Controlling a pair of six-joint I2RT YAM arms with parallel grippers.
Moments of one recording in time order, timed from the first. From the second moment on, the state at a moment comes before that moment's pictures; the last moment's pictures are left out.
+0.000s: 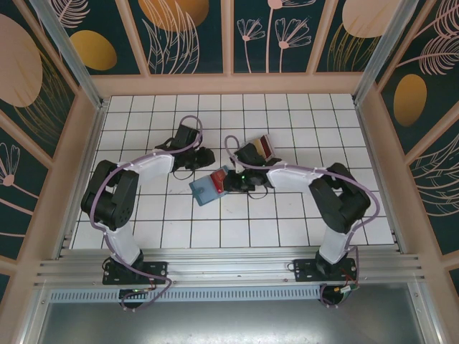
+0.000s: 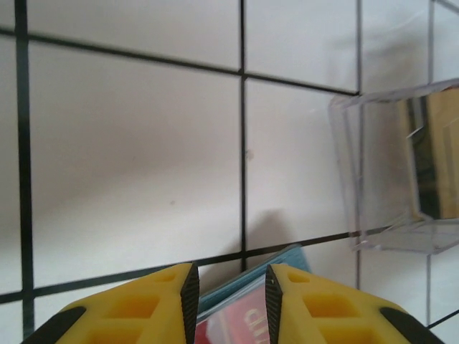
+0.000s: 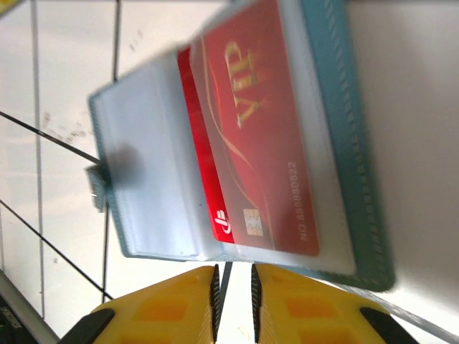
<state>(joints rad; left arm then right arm) -0.44 1.81 1.13 -0.22 0.25 -0.66 0.71 1.75 1.04 -0.26 -0.36 0.63</state>
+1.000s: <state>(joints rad) -0.54 2.14 1.54 -0.15 0.37 -0.74 0.30 1.79 1.26 -0.45 -0.09 0.41</state>
